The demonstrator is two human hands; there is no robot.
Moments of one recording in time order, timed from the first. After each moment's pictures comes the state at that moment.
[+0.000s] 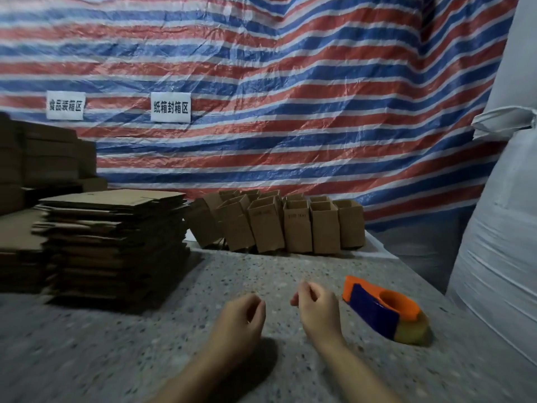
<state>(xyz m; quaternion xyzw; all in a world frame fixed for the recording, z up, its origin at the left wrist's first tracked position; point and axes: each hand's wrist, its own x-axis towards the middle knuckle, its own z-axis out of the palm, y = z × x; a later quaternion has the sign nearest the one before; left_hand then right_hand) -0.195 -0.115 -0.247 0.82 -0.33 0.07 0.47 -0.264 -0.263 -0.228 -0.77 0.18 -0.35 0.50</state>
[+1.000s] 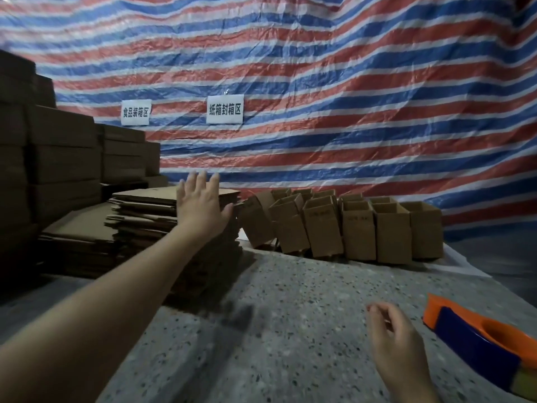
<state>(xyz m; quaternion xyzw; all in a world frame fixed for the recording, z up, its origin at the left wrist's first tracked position) -0.032 0.001 -0.099 0.92 -0.12 0.36 0.13 -0.254 -0.262 -0.248 -0.79 0.21 -0.36 0.46</state>
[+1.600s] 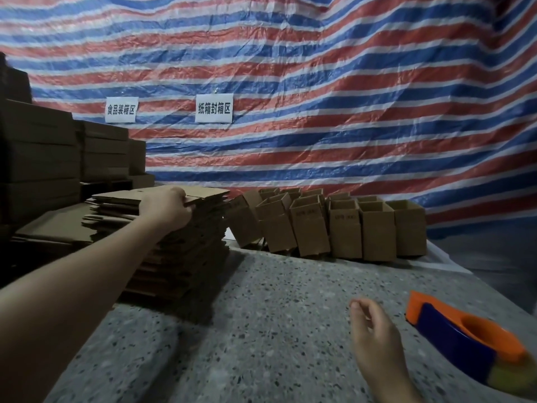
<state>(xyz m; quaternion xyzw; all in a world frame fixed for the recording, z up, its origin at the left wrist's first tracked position) -0.020 0.034 -0.084 0.95 -0.08 0.27 0.14 -0.248 -0.266 -0.251 -0.78 0.21 -0.35 0.47</state>
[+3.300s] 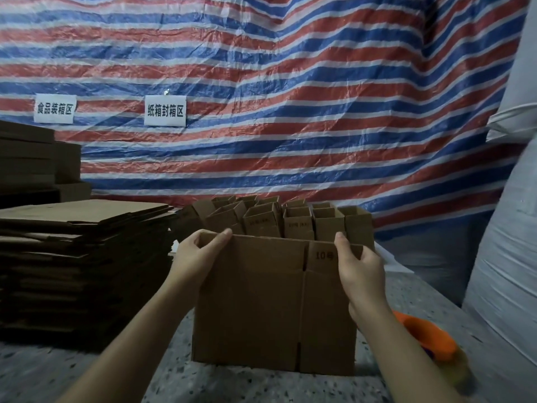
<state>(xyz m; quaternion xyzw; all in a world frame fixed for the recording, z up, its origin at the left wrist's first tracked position) -0.101 -0.108 -0.144 0.66 -0.19 0.03 0.73 -0.234 -0.317 -0.142 -0.66 0.23 -0.44 0.56</state>
